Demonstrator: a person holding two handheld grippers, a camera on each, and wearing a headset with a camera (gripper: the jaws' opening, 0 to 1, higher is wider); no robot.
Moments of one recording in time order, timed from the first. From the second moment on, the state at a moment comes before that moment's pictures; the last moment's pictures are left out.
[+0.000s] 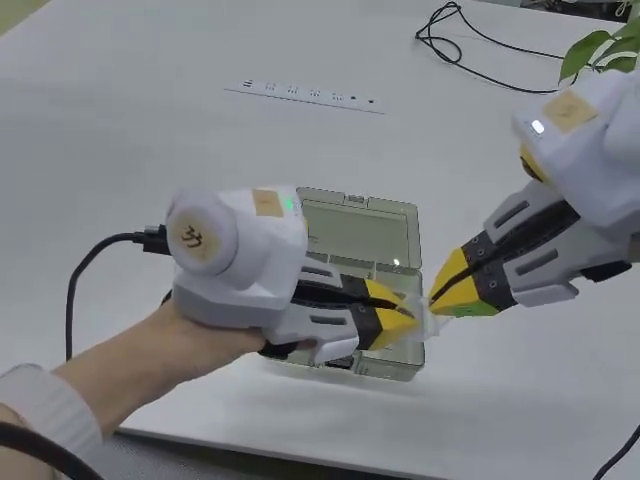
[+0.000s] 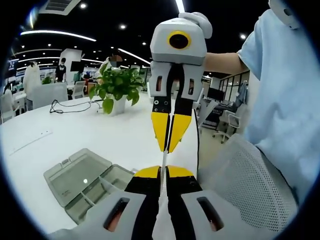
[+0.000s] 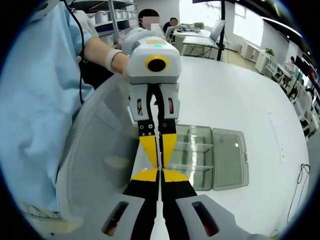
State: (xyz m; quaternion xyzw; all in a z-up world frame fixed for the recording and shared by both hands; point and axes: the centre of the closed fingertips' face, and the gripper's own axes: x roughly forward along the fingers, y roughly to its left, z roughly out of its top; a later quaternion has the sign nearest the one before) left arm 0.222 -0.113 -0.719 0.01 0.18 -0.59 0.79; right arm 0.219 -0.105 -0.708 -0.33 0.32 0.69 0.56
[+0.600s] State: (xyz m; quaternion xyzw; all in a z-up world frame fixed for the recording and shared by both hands) left arm 0.234 -0.086 -0.731 0.02 0.19 -0.54 0.82; right arm 0.245 -0.109 -0.719 -0.33 0.34 0.65 0.59
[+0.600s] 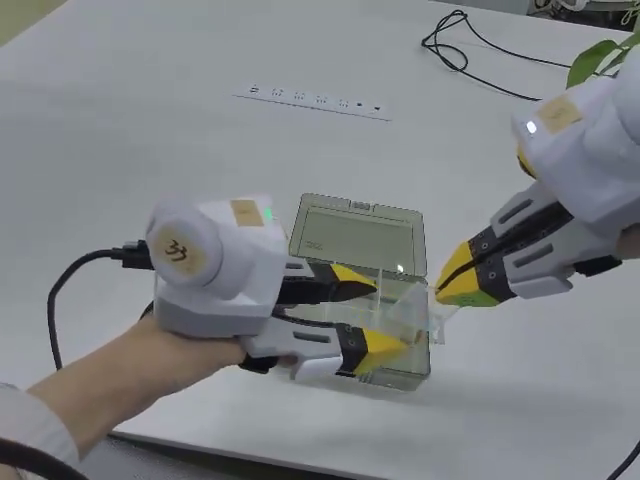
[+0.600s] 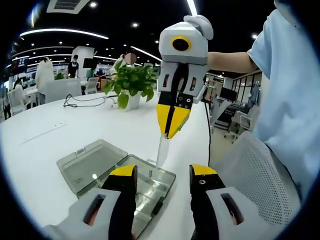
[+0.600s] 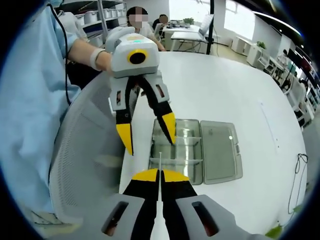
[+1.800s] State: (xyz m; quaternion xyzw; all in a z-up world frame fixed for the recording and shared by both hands) left arm 0.245 -0.028 -0.751 -0.01 0.21 -0.44 0.87; right arm 0.275 -0.105 -0.756 -0.38 0.42 0.58 0.59
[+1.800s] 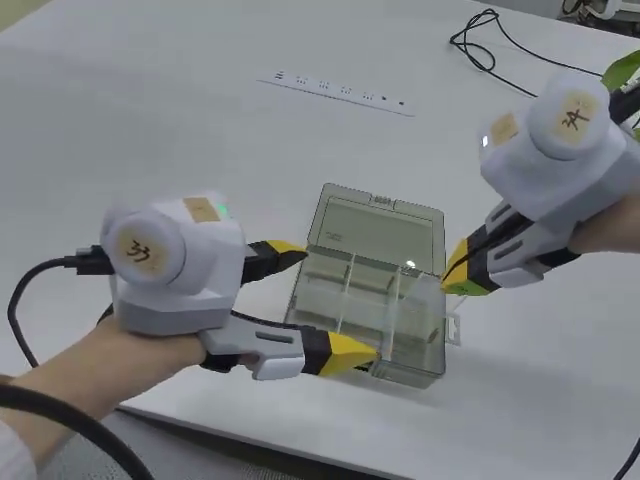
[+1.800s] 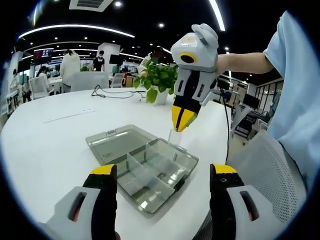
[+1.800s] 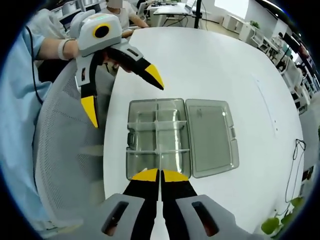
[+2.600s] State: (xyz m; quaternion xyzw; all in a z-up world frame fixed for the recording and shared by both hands) left arm 0.247 -0.022 -0.750 -0.02 0.21 -0.43 0.88; right arm 0.270 -0.106 -0.760 -0.38 0.43 0.59 0.57
